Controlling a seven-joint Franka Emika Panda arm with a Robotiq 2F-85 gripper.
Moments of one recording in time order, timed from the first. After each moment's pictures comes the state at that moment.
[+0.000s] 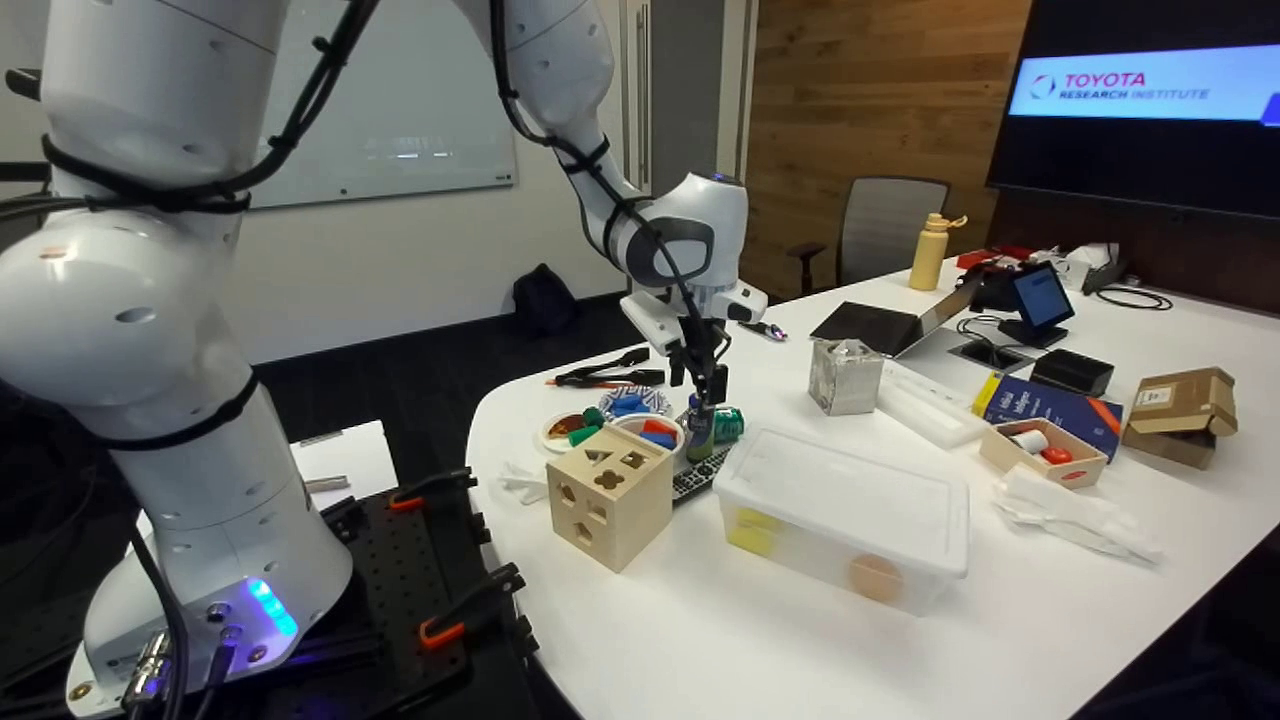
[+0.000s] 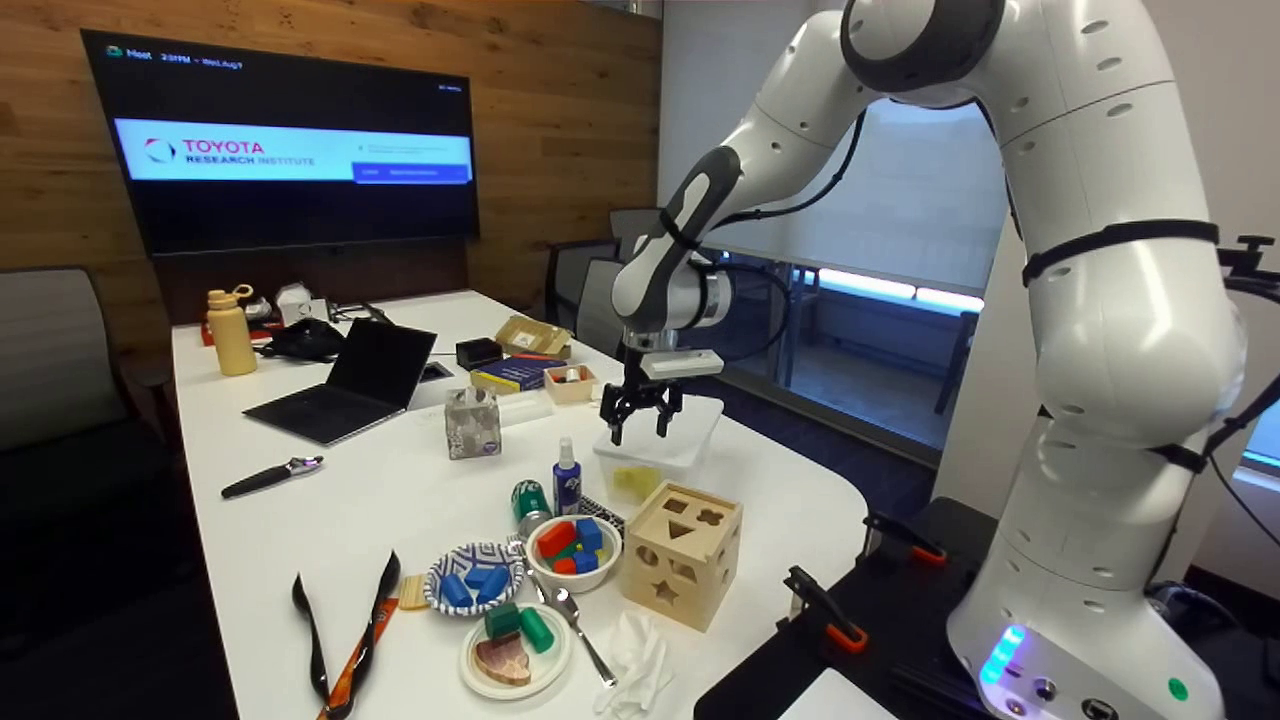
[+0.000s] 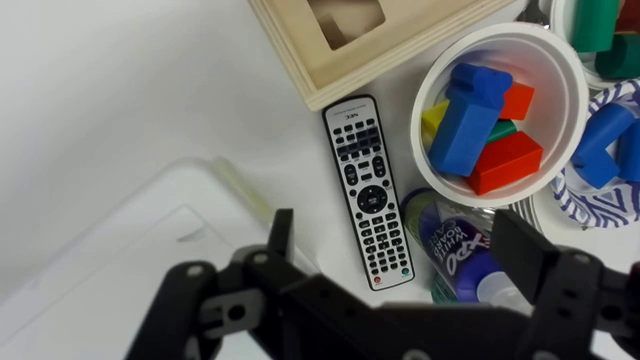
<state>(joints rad) 0.01 0.46 0.04 -2.17 0.15 2.63 0.04</state>
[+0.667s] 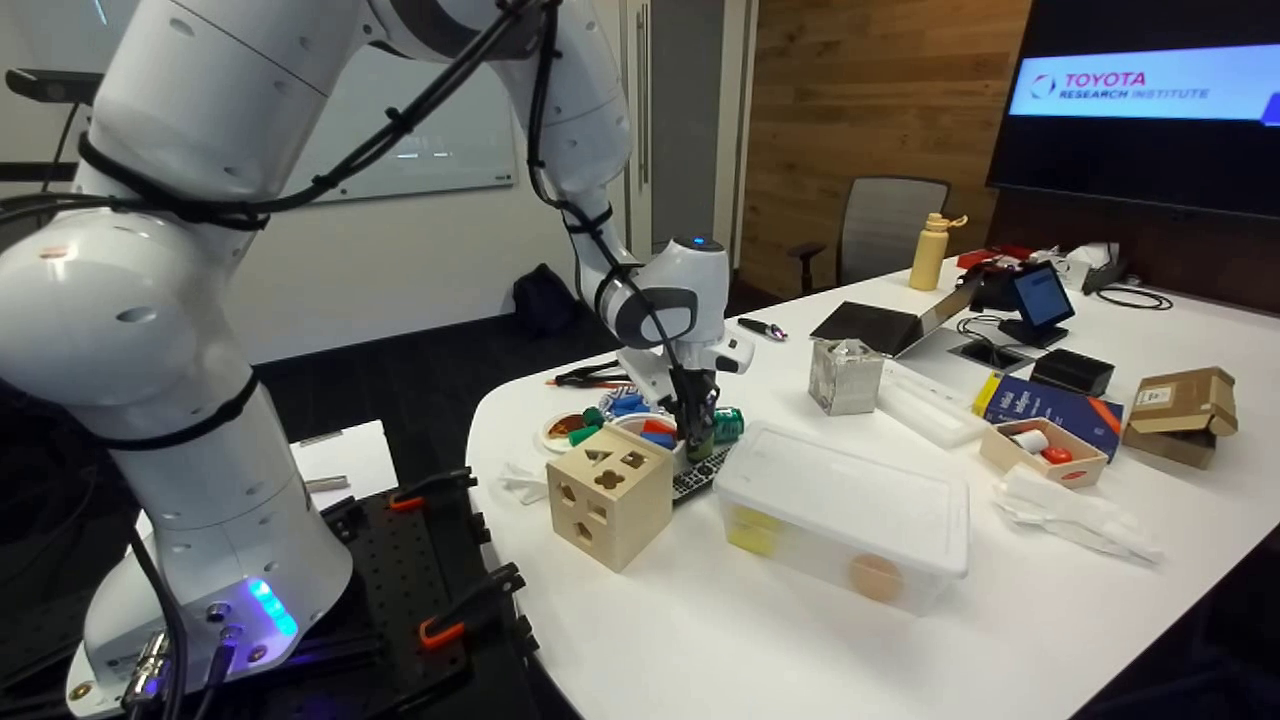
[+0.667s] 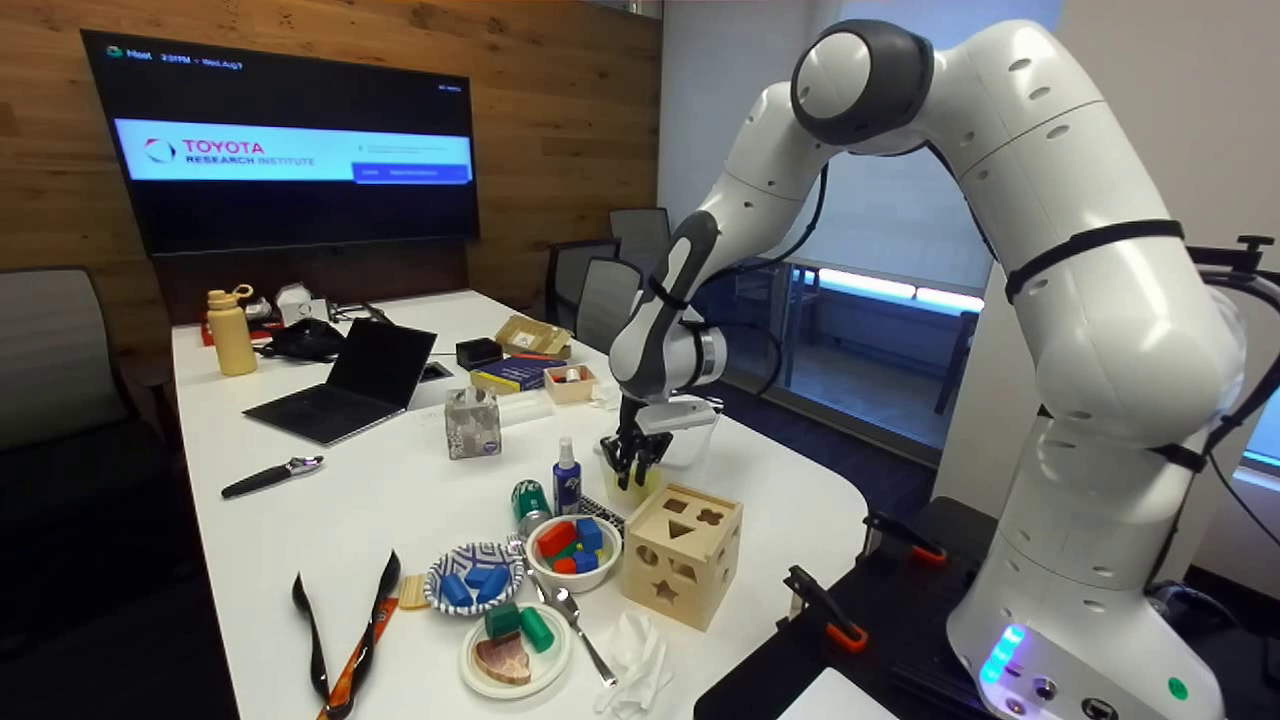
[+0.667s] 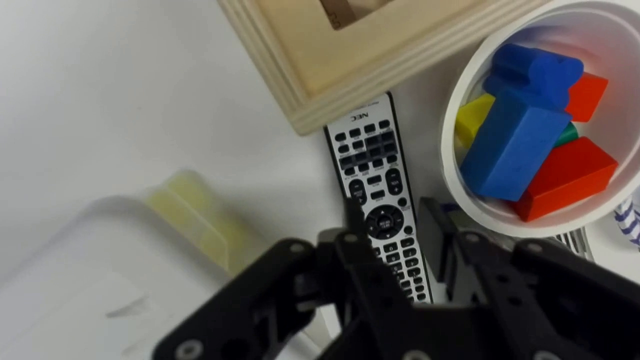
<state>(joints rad) 0.01 0.65 0.06 -2.15 0.15 2.87 0.04</state>
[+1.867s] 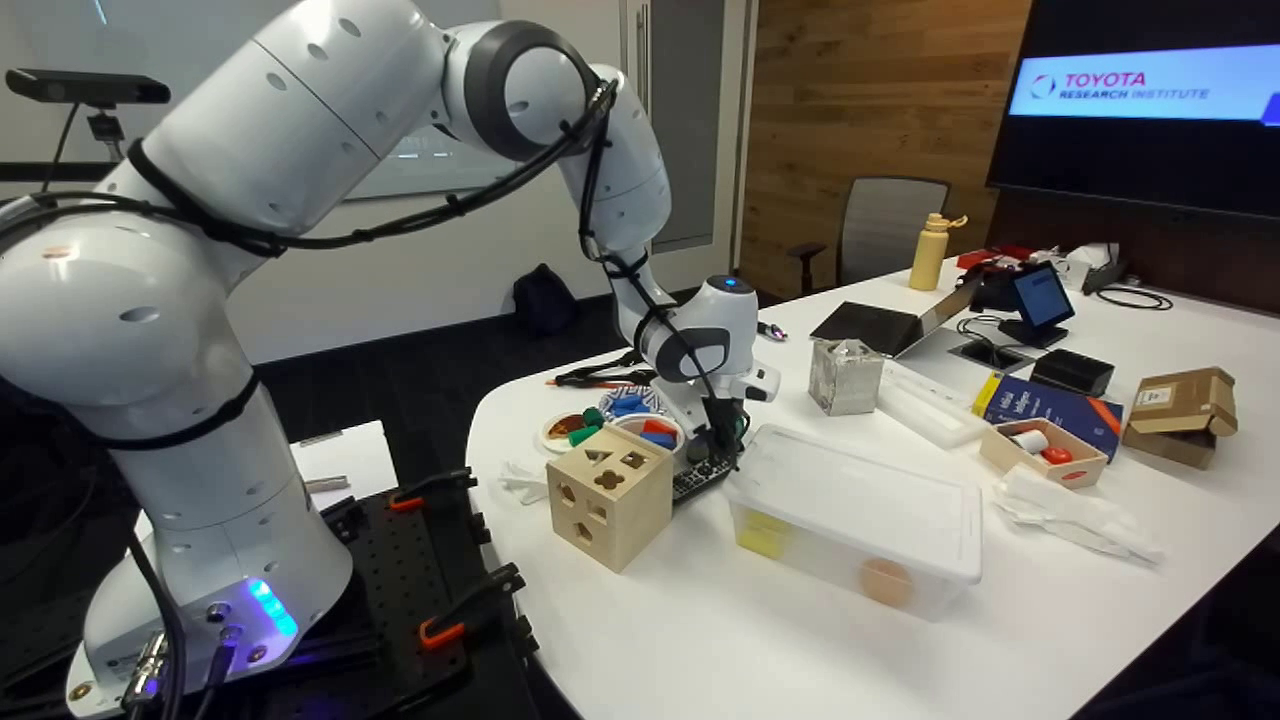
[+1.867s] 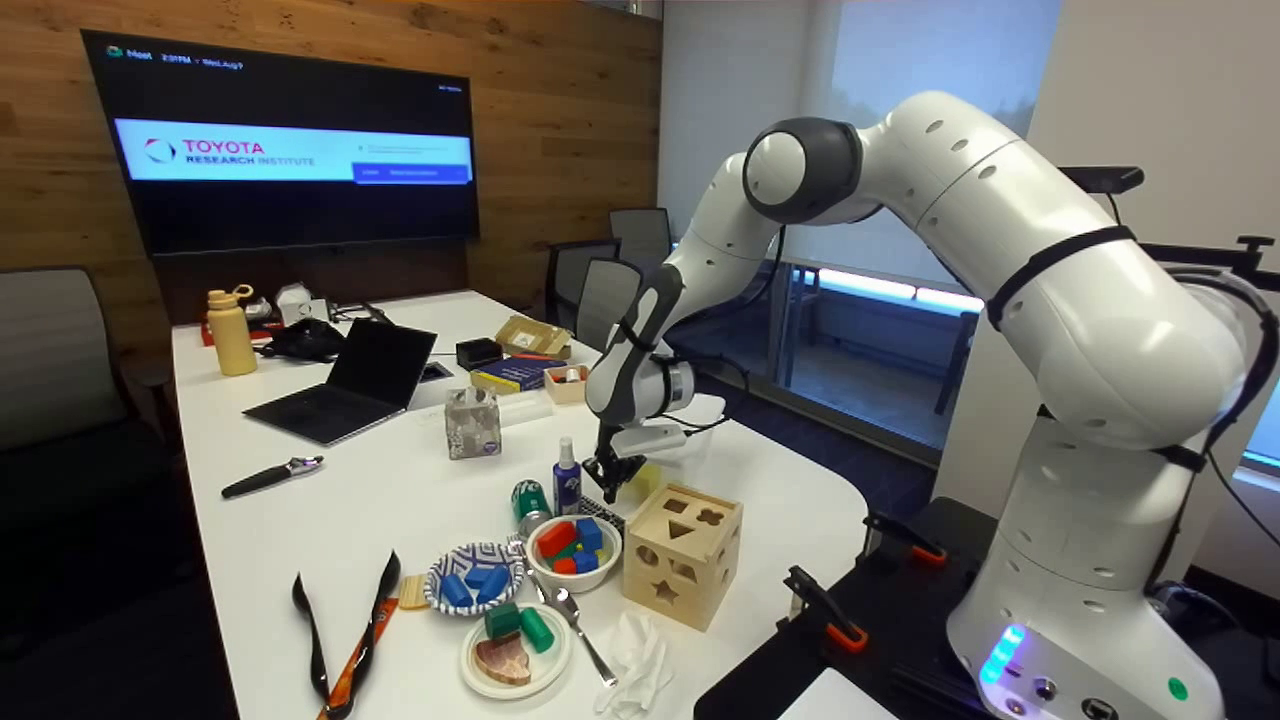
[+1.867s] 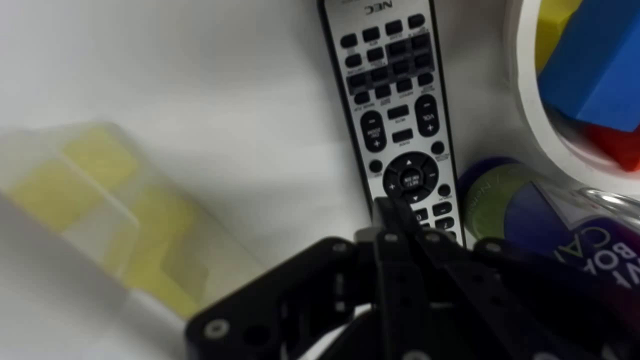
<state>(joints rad) 0.02 0.92 0.04 -1.83 0.14 2.83 0.05</state>
